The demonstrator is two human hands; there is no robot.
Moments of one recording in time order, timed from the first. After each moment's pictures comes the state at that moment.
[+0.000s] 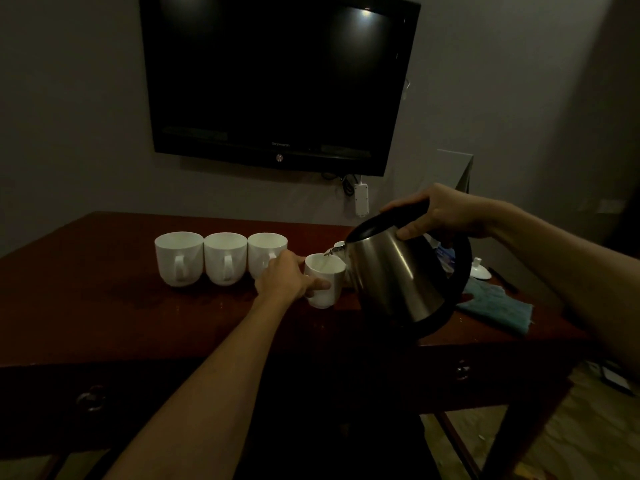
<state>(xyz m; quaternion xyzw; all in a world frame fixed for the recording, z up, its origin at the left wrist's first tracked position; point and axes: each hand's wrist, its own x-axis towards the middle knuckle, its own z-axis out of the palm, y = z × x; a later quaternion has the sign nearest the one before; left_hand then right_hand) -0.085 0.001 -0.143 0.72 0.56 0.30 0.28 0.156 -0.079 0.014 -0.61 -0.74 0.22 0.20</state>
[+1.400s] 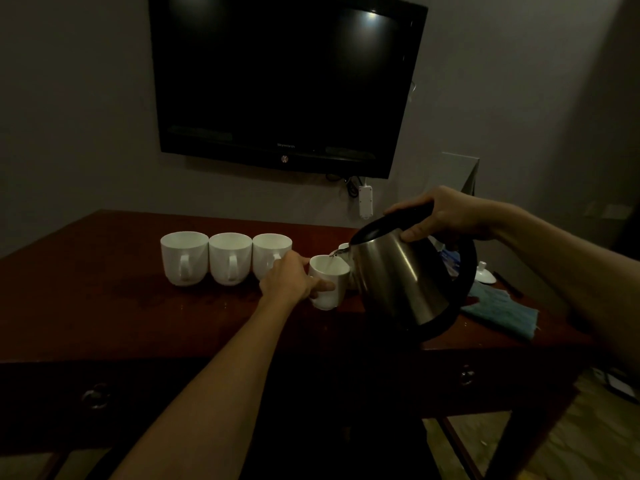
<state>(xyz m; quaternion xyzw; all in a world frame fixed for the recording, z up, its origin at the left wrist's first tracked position) -0.086 0.002 -0.144 0.71 0.57 0.30 0.28 0.149 -0.079 0.017 -0.62 -0.73 0.21 0.19</state>
